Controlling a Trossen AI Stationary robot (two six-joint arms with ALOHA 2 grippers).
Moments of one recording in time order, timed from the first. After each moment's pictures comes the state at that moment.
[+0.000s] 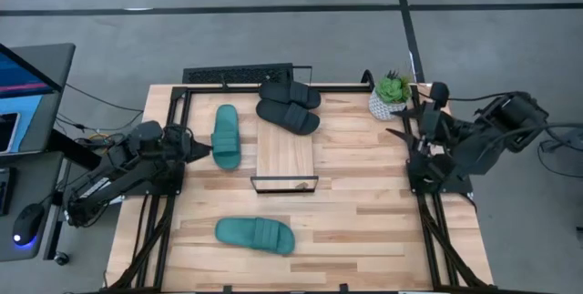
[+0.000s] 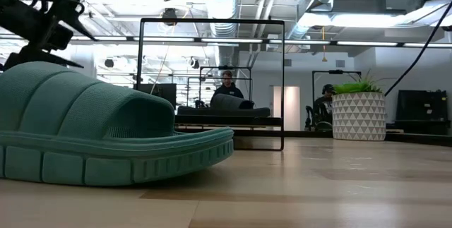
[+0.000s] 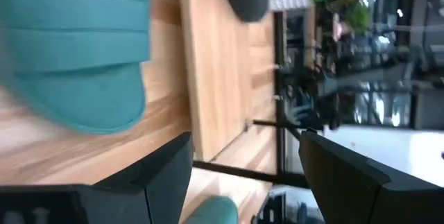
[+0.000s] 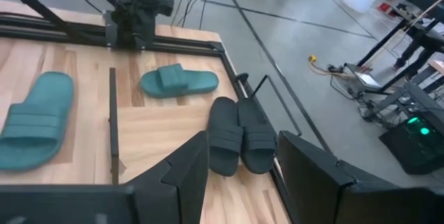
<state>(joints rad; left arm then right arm) 0.60 0.01 0.34 -0.75 0.38 -1.27 0.69 1.27 1.96 -1.57 0.97 0.36</state>
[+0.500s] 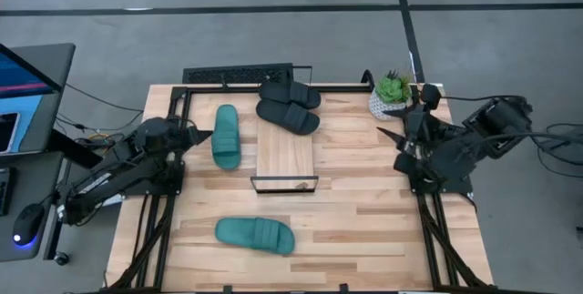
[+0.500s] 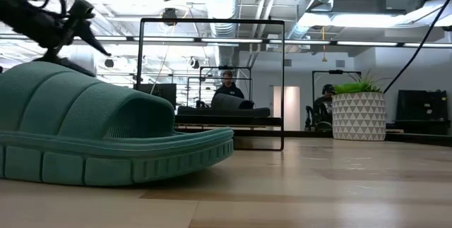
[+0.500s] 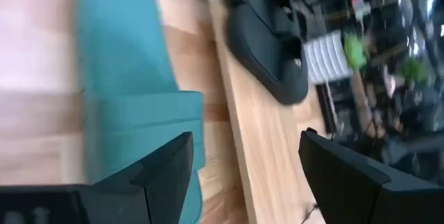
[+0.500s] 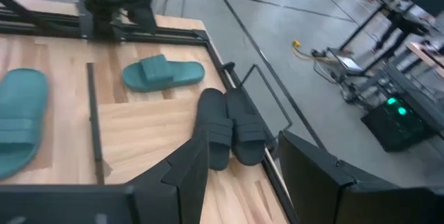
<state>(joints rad) 0.60 0.14 0.34 -0.66 0.05 -1.07 0.61 1.32 1.96 -1.57 0.97 0.39</state>
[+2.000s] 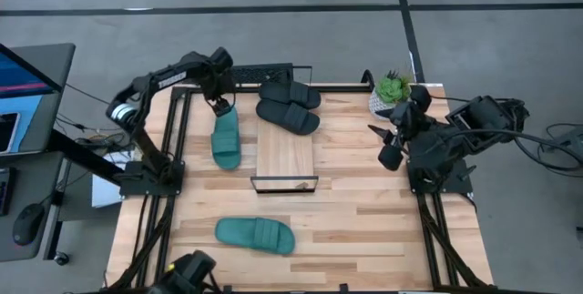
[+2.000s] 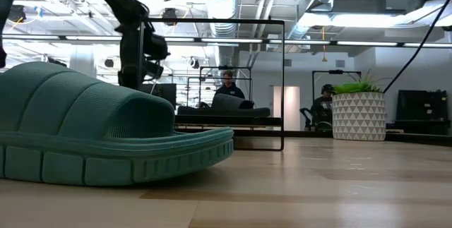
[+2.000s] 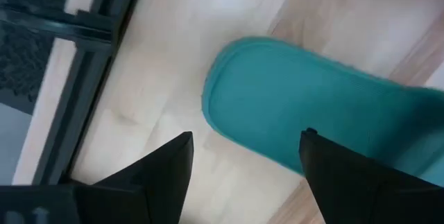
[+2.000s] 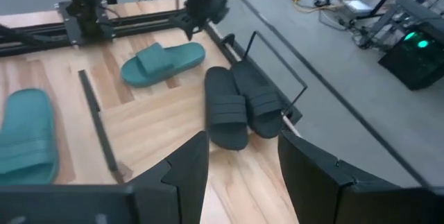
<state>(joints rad) 0.97 1.70 1.26 -1.03 0.02 0.47 0.48 1.36 1.96 -1.57 0.85 0.58</state>
